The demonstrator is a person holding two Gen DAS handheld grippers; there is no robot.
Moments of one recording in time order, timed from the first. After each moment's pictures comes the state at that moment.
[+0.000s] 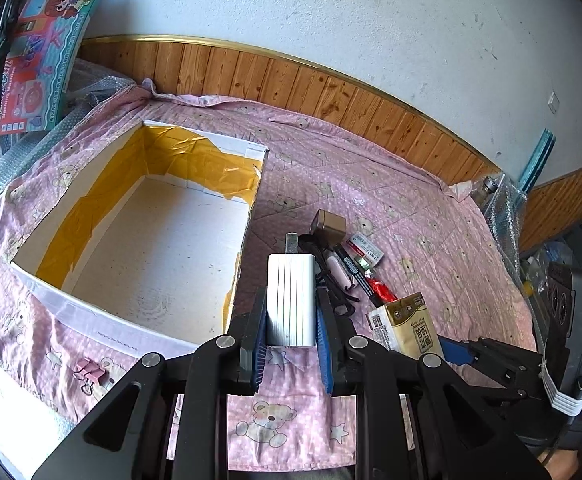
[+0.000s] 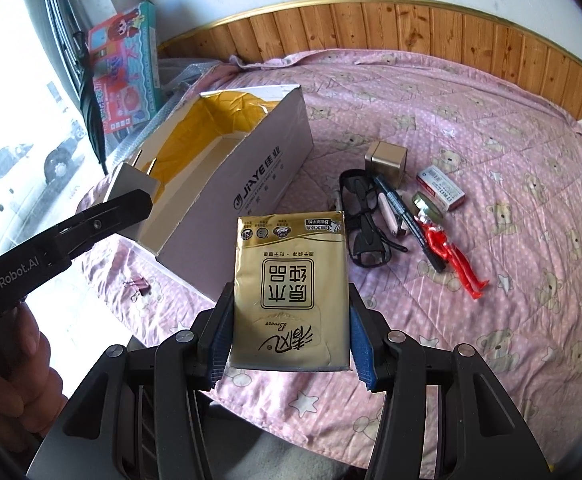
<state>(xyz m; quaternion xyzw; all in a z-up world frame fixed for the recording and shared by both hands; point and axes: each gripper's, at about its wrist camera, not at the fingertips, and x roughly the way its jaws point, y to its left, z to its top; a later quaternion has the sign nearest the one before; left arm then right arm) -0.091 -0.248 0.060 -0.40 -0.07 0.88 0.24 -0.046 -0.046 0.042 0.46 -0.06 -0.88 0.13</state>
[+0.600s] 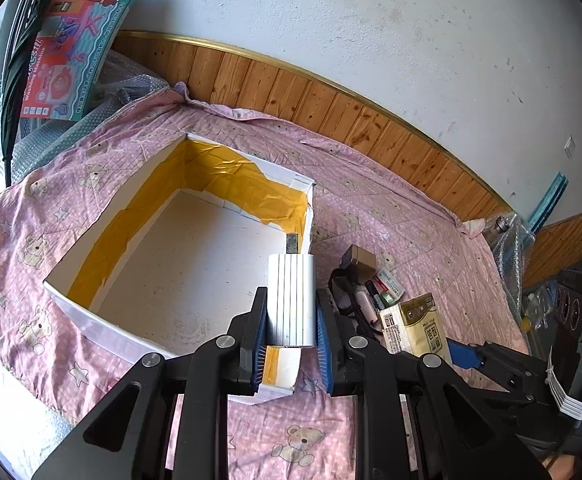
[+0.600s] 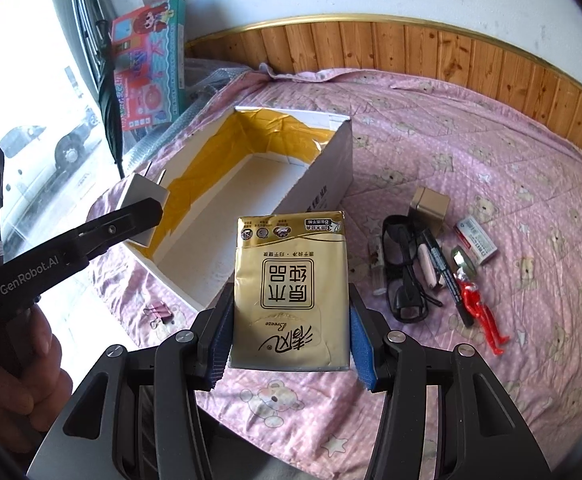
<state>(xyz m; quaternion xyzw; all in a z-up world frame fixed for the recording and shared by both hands) -0.126 -0.302 0.068 -0.39 -0.12 0.89 0.21 -0.083 -0.098 0.067 0.44 -0.03 -0.88 0.16</state>
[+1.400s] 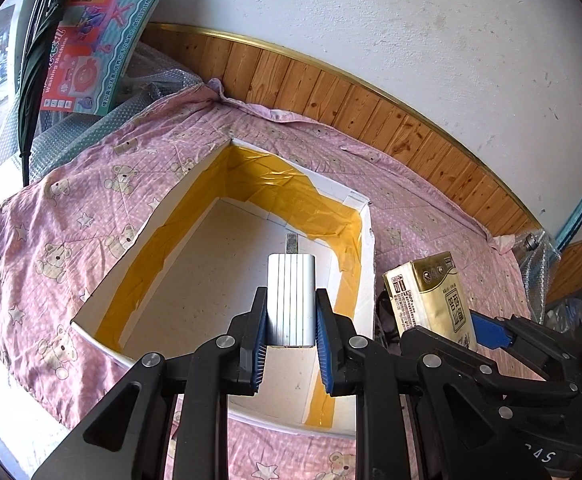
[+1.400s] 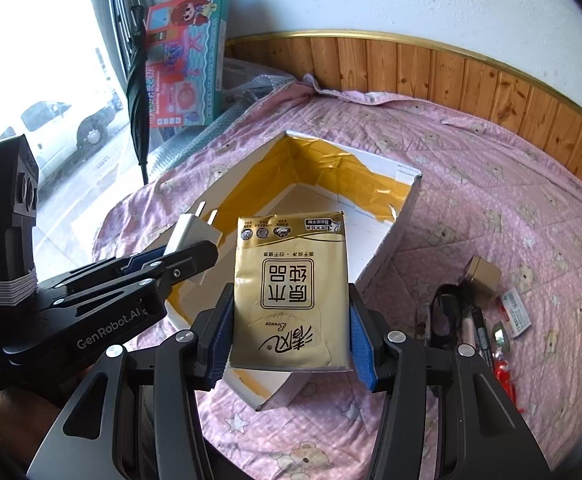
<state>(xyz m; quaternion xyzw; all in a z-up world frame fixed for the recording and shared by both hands) -0.175 -0.331 0.054 -0.41 -0.12 0.89 0.17 -0.140 -0.164 0.085 0.43 0.01 -0.88 0.21</state>
